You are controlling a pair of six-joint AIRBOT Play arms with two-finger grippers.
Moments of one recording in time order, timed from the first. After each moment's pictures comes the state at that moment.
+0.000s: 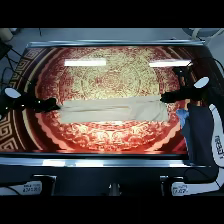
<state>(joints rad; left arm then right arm) 0.19 -1.48 1.15 1.02 -1.10 -1.34 -0.18 -1.60 1.34 -1.05 1.05 0.94</state>
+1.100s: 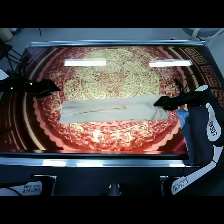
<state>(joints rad) 0.13 -1.45 1.43 1.02 -1.25 -1.44 -0.31 -1.90 1.46 -0.78 1.32 0.93</state>
